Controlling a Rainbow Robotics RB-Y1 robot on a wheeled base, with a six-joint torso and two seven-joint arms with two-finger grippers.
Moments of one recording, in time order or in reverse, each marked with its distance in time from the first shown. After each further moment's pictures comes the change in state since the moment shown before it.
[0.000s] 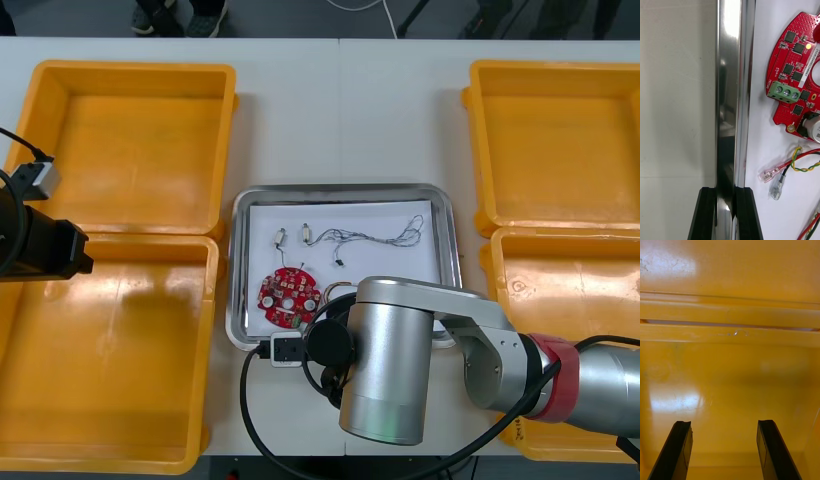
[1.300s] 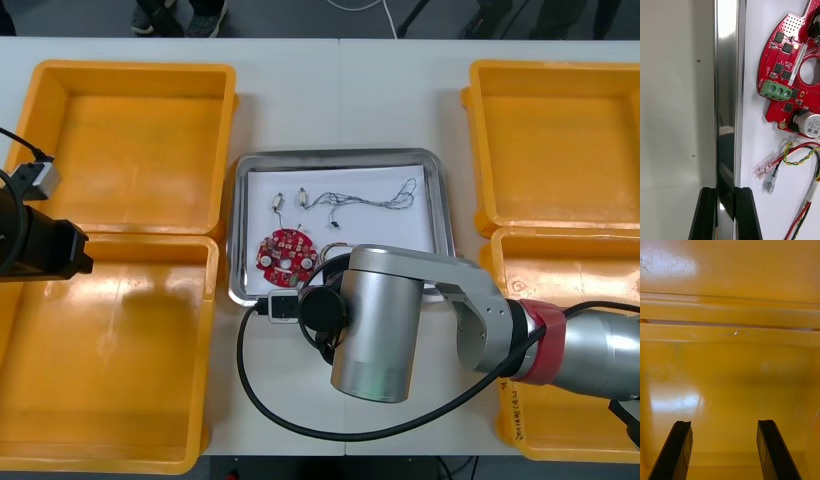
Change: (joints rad) right arm -0.105 0.000 0.000 0.108 0.051 -0.087 0.000; left arm 0.000 0.000 0.000 0.000 0.000 0.000 0.000
